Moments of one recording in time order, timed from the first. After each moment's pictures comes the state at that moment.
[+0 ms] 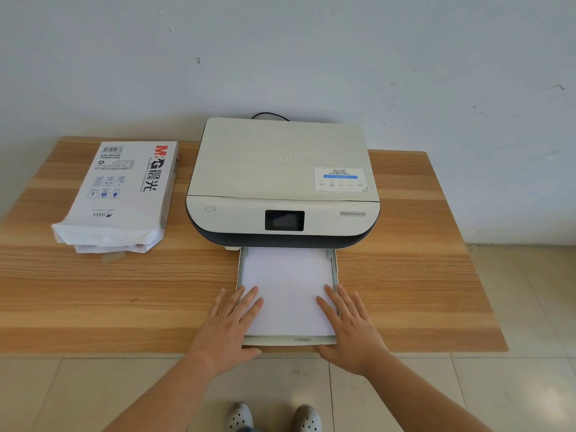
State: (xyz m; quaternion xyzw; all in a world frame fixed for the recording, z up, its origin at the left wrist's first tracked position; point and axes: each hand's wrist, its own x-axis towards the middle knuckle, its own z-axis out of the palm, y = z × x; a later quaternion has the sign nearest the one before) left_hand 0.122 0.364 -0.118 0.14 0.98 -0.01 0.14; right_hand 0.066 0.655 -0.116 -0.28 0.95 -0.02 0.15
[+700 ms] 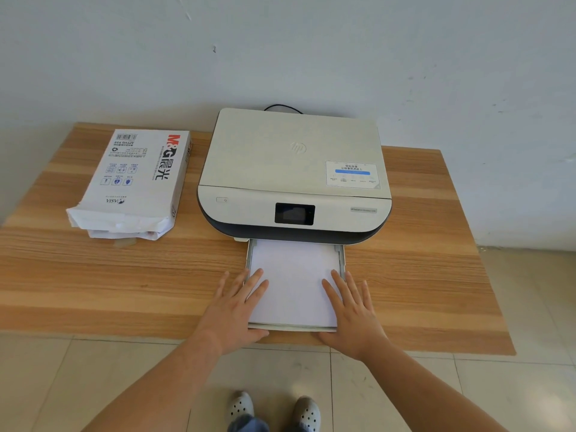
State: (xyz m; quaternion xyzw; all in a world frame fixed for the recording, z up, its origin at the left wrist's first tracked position) left_hand 0.110 0.362 -0.107 0.11 0.99 -0.01 0.12; right_hand 0.054 0.640 -0.113 -0.25 0.96 -0.01 0.15
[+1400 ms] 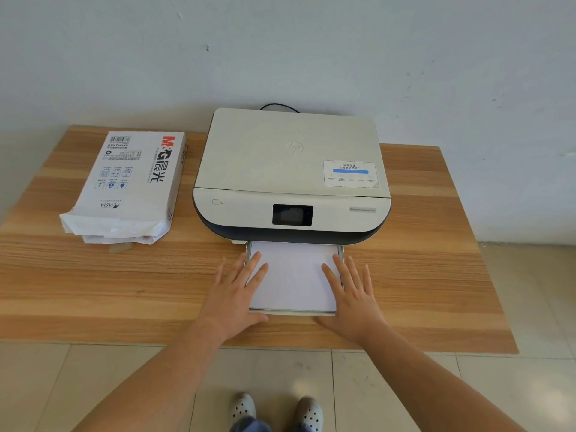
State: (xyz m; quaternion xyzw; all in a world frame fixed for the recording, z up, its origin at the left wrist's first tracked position) left_hand 0.080 0.361 -0.092 0.07 0.99 0.01 0.10; right_hand 0.026 0.631 -0.099 -0.24 0.96 0.01 0.15
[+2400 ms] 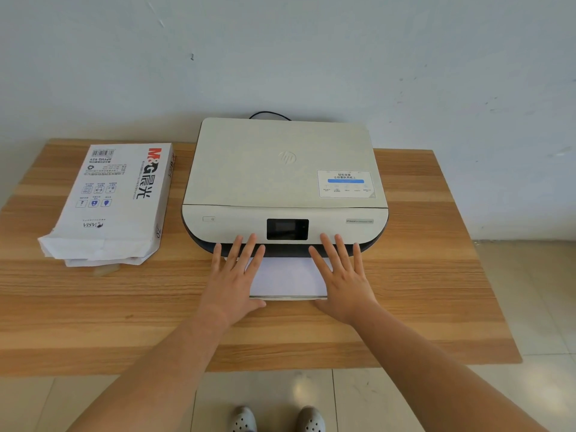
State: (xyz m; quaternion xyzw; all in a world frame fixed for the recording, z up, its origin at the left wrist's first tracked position) left_hand 0.018 0.356 -0.081 0.05 0.99 -0.05 0.10; right_hand -0.031 0.604 -0.085 -0.27 0.96 0.07 0.09
